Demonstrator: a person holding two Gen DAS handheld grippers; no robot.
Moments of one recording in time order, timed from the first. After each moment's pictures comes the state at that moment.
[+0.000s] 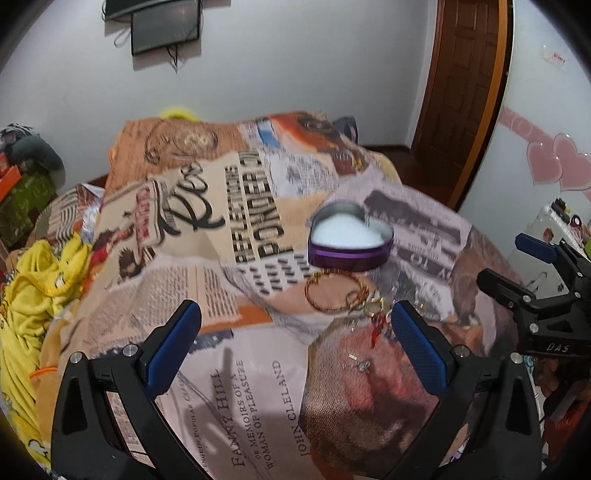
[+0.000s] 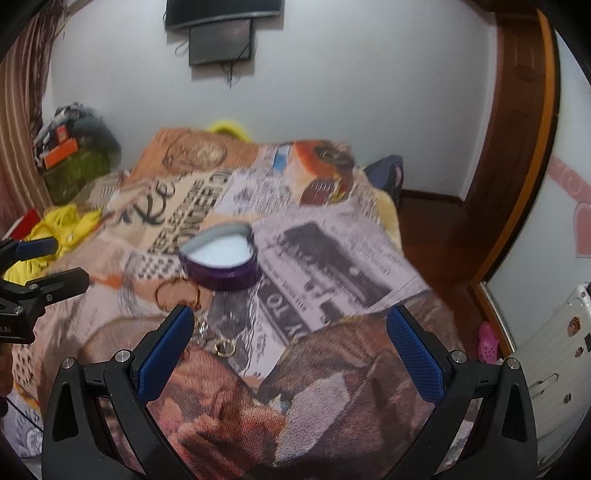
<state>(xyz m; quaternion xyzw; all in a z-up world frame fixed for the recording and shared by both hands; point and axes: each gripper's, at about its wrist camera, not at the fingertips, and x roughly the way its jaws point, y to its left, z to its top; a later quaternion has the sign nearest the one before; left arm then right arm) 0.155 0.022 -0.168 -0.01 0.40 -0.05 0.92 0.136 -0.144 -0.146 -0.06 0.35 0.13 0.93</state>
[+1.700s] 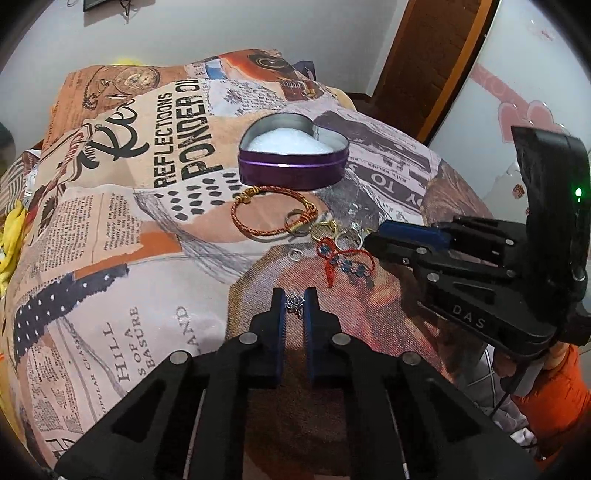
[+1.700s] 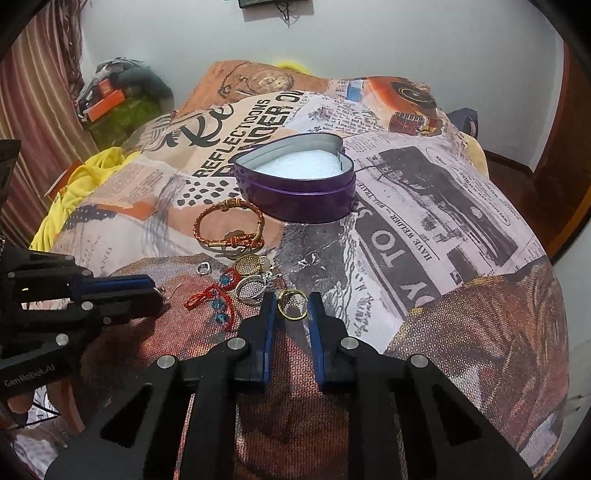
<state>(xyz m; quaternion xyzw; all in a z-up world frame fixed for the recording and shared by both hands) 0.163 -0.004 -0.225 -0.03 0.48 -0.14 0.86 0.163 -0.102 -0.213 -0.05 0.44 0.25 0.86</state>
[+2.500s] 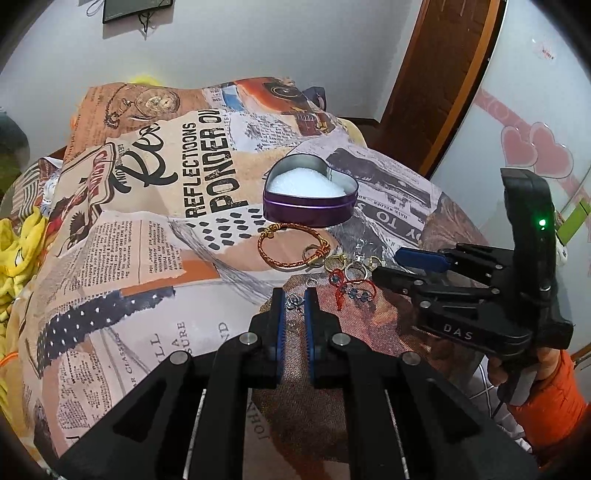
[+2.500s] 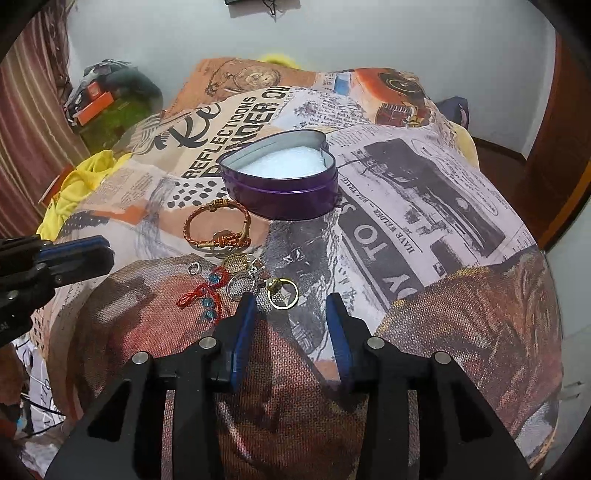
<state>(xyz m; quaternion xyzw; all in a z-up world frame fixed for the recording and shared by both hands) 0.152 0.013 -0.193 -0.04 0.44 -0.12 0.89 0.166 -0.108 -0.208 -0.05 0.46 0.23 0.86</state>
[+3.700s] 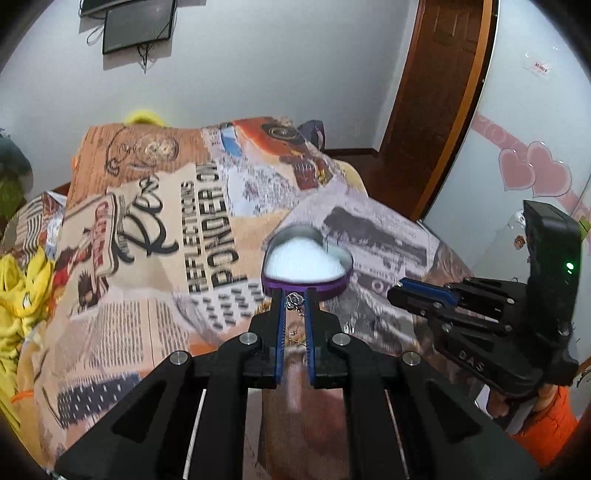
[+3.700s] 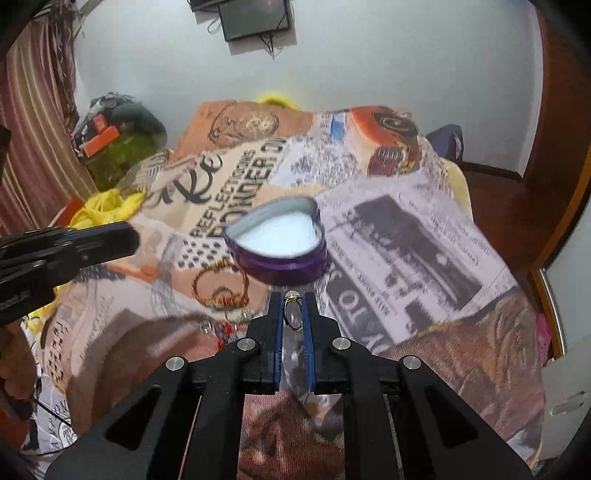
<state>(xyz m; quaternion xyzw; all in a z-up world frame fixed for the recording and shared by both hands) 0.190 0.005 -0.146 -0.03 0.38 -0.12 0.92 0.174 -0.117 -0.165 -0.01 0.39 0.23 0.89</state>
